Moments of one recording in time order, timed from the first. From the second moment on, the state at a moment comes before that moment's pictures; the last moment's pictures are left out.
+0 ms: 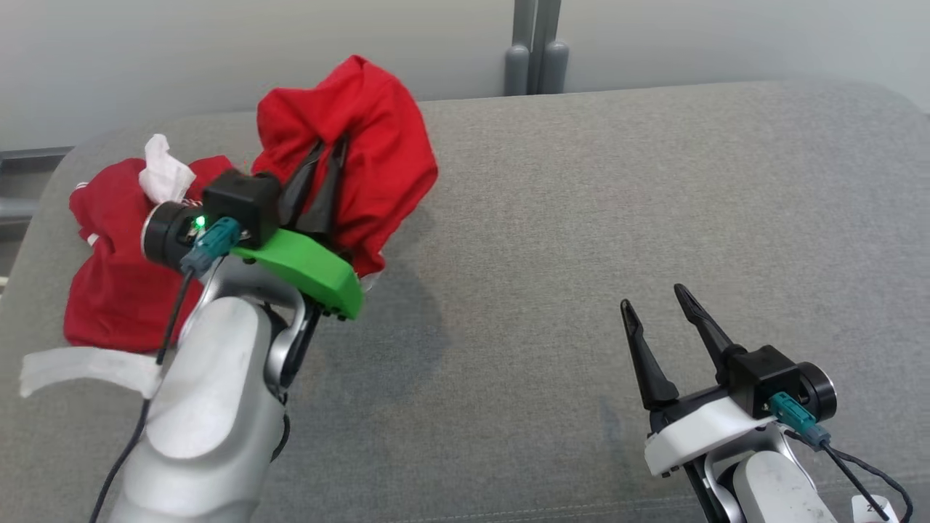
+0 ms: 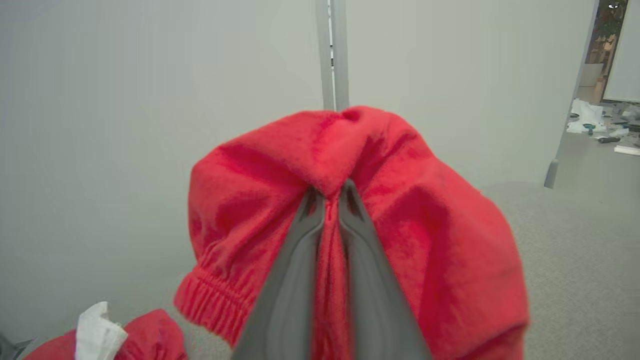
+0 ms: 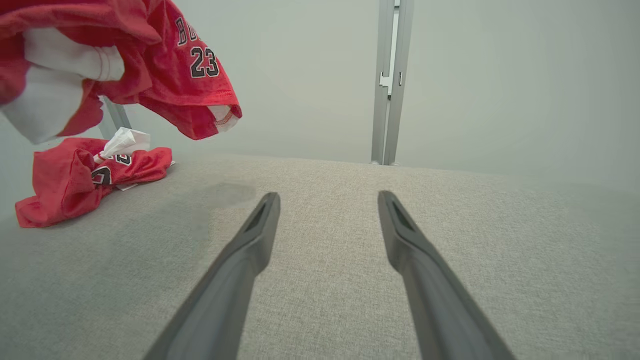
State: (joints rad) left arm -0.57 0.14 -0.33 0.36 -0.30 -0.13 -0.09; right arm -0.12 -0.05 0.15 0.20 0.08 0.13 -0.26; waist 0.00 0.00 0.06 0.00
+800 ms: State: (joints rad) left arm -0.86 0.13 -0.86 0.69 -0.23 -0.13 -0.24; right arm -0.19 -0.05 0.18 0.17 0.12 0.13 -0.26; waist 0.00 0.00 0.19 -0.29
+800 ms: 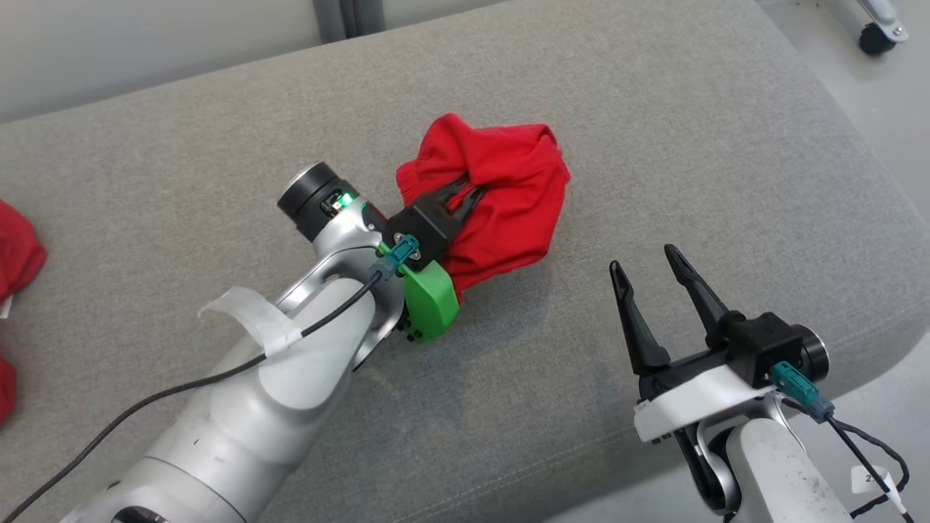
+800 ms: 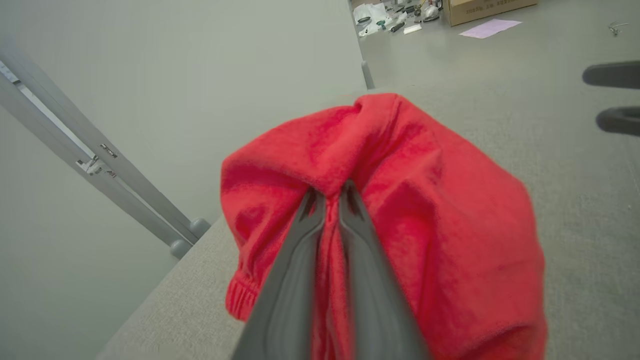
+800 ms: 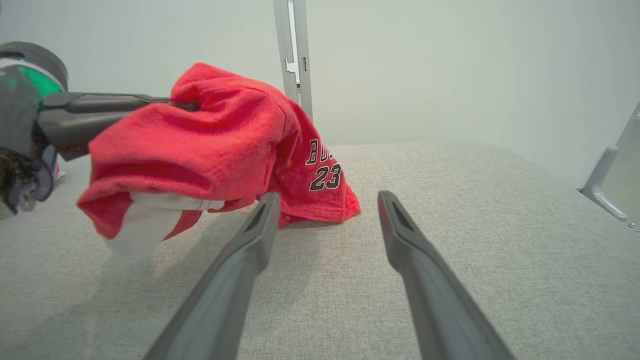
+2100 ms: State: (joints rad) left arm -0.65 0.06 -0.62 0.87 -0.57 -0.12 -0.26; right arm -0.17 -0.05 0.13 0.20 0.10 0.13 -0.26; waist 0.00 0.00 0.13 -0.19
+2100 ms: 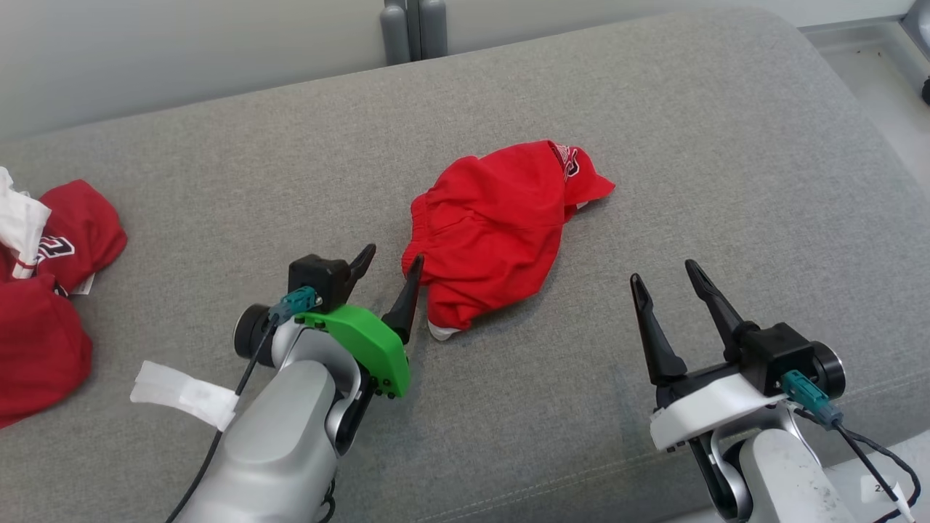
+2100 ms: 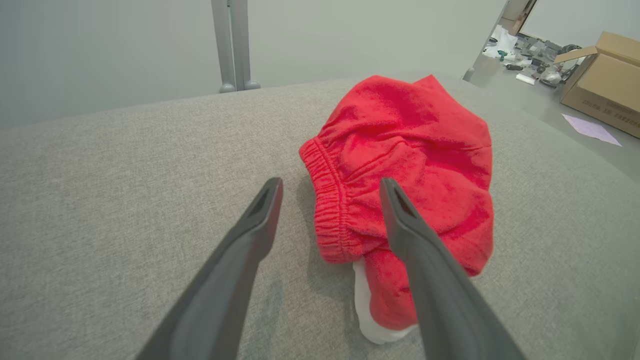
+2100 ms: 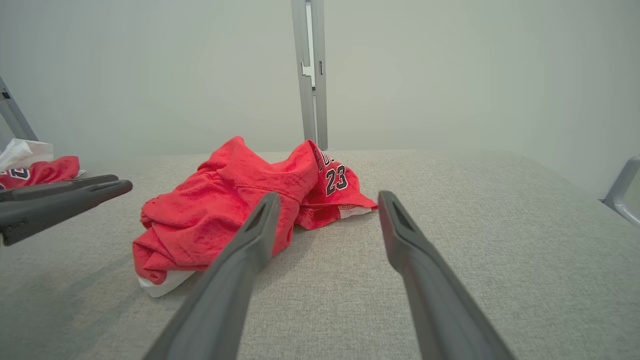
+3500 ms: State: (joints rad) left arm -0.85 0.05 -0.90 0.74 -0.68 -0.11 -0.23; right arm -0.17 -0.05 0.16 0.20 0.09 0.13 -0.26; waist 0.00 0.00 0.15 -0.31
